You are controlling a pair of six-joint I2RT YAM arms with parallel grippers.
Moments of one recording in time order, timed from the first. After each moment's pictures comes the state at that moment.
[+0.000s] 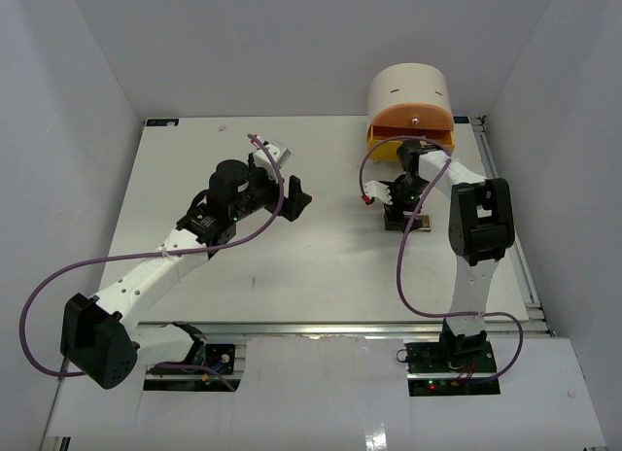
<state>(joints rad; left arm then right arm) -0.56 1.21 0.97 -0.03 0.22 -0.07 0.21 2.04 1.53 -1.03 -0.27 -1.46</state>
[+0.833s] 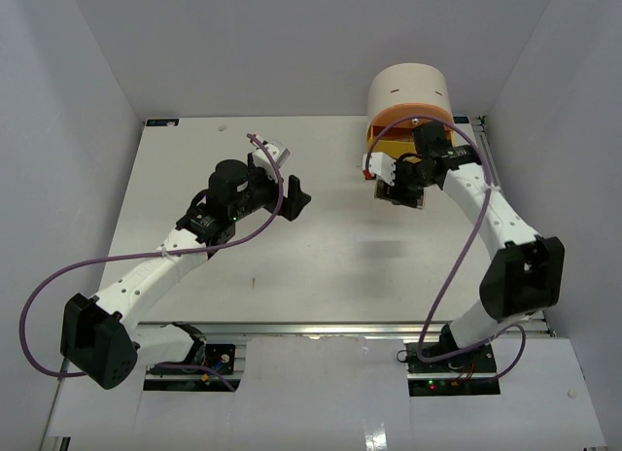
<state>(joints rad) -0.56 1.21 0.97 -0.03 0.22 -0.07 0.26 1.62 1.41 -0.91 -0.38 -1.22</state>
